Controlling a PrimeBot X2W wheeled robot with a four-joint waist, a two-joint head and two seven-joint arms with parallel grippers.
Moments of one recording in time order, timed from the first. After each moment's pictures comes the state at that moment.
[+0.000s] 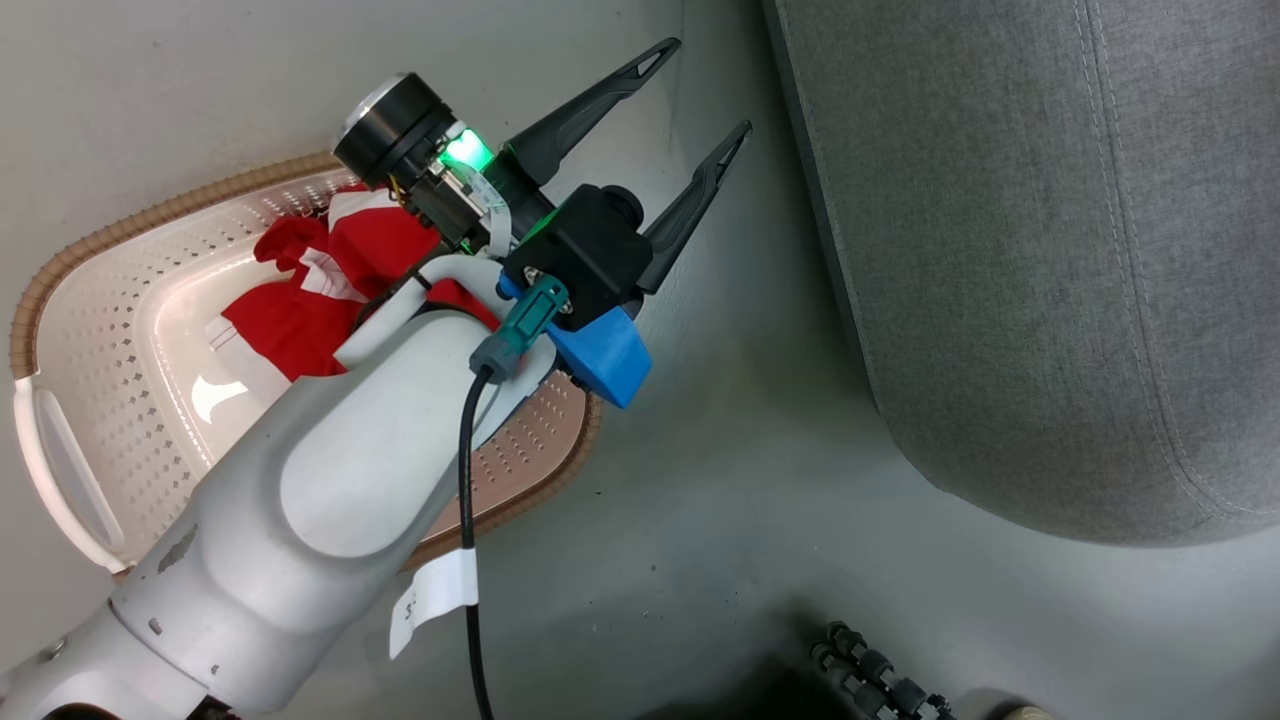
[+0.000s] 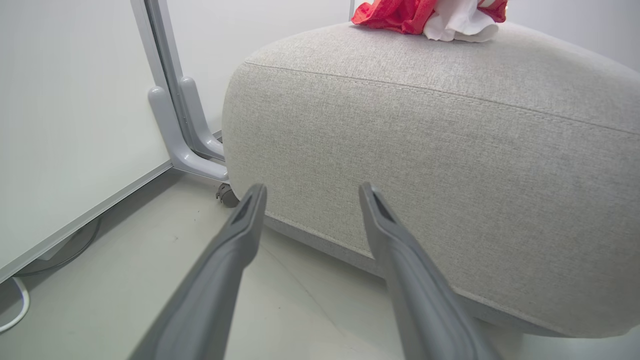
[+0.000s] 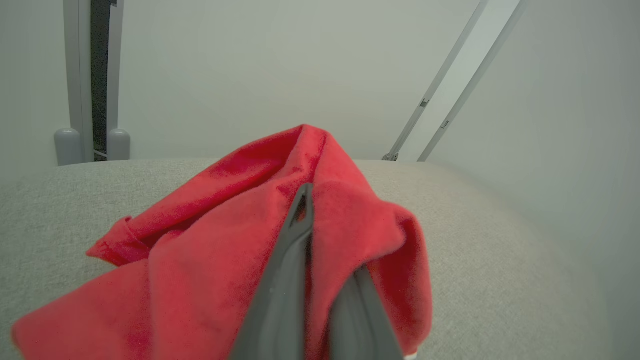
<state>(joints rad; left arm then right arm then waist) -0.92 0.26 -0.81 0.35 -0.18 -0.10 -0.16 -0.95 -0.32 -0.54 0.51 0.00 0.13 -0.26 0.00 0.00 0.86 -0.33</state>
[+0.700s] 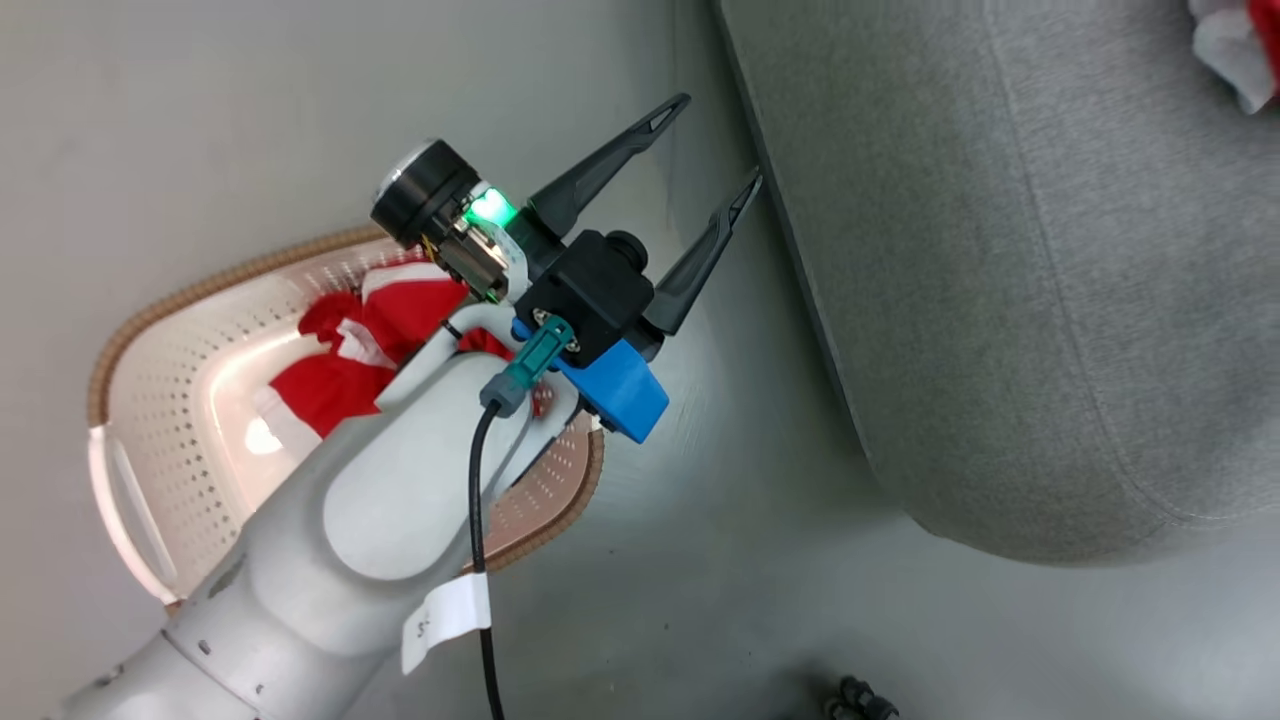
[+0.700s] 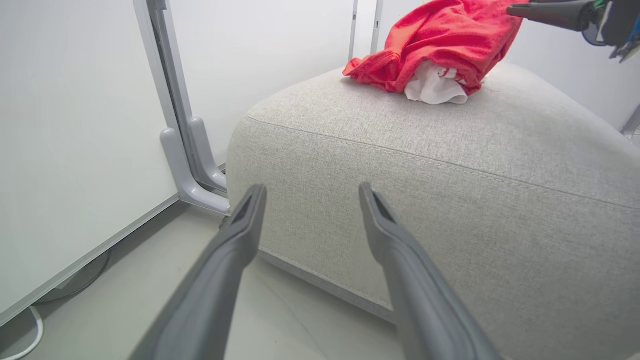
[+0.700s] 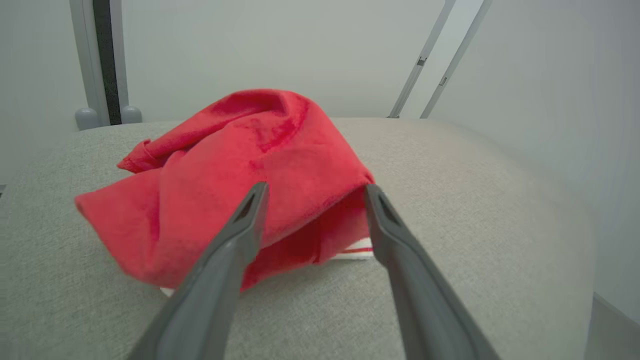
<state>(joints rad) -0.87 0.21 -0.82 0.40 -0.24 -0.08 -0.24 -0.67 -0.26 -0.49 0.47 0.09 0.13 -0.26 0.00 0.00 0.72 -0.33</state>
